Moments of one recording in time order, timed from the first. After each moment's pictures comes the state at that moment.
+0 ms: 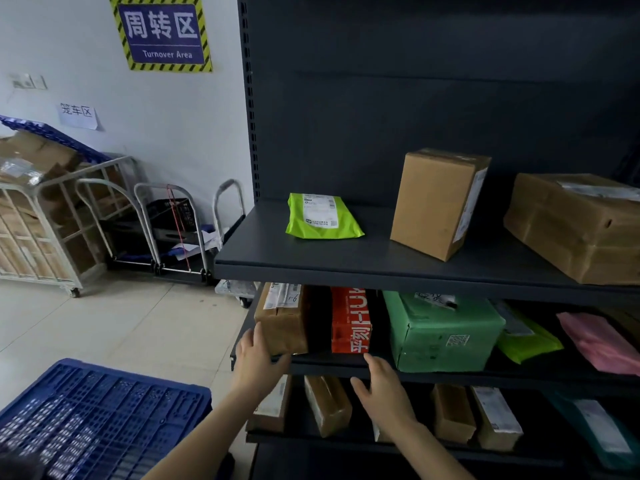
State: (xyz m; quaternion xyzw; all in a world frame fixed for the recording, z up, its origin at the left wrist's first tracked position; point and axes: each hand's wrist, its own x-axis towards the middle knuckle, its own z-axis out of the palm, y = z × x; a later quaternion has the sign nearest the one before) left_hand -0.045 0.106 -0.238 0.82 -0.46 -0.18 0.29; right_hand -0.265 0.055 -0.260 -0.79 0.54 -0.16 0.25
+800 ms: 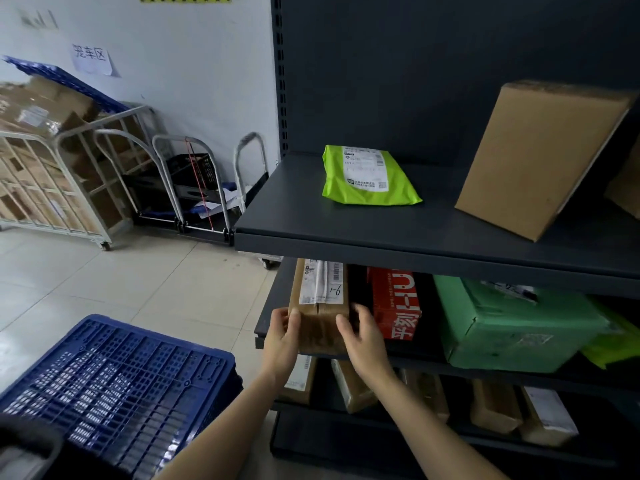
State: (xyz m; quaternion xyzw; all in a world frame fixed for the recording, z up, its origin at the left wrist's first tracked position) left_hand -0.024 0.076 -0.275 0.69 -0.30 -0.35 0.56; right_hand -0.151 0.015 -0.276 -0.69 0.47 -0.31 0.46
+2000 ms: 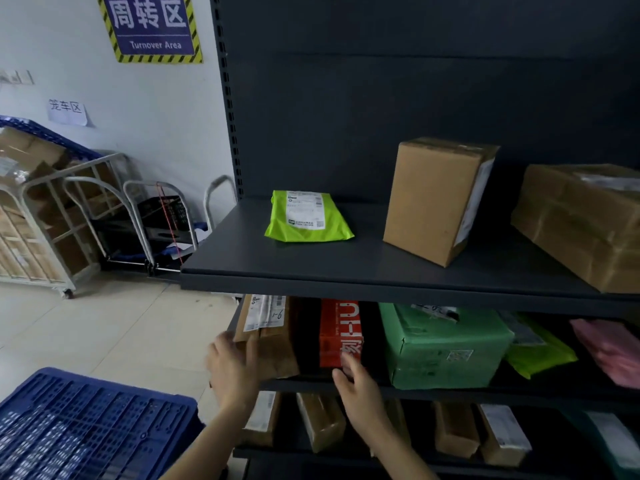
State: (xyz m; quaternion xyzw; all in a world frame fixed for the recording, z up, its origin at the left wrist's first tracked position) left_hand -0.054 0.067 -0.255 0.82 -0.27 -0.11 0.49; right_hand -0.240 0.022 -0.273 -0.69 0.50 -0.27 0.46
